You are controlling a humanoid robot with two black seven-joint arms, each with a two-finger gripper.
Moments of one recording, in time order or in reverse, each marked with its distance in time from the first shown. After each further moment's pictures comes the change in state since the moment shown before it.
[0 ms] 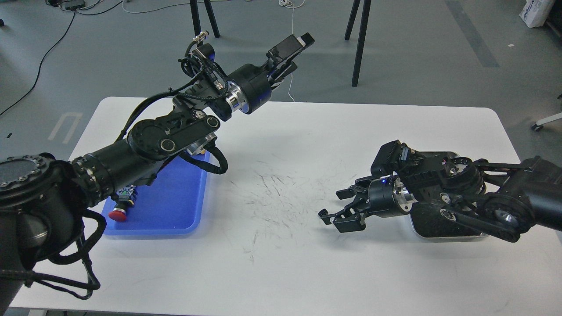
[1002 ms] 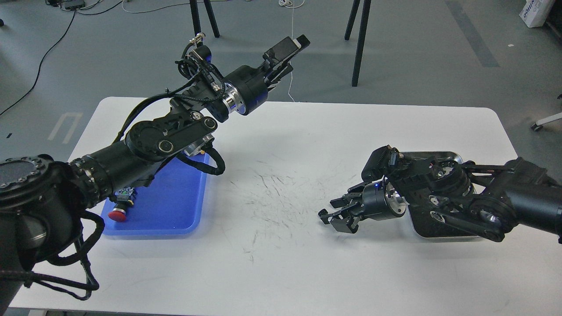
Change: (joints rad) left arm 0.008 0.001 0.002 0.008 0.002 0.000 0.000; right arm 0.000 0.077 -0.033 -0.085 -0.002 0.009 -0.013
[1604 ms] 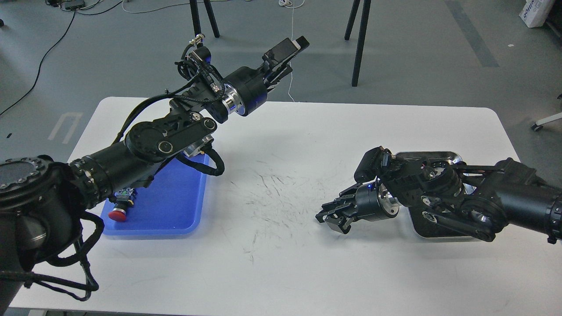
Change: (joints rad) left arm 0.007 0.002 0.001 0.000 0.001 0.000 0.000; right arm 0.000 0.029 0.002 -0.017 0.002 0.003 0.004
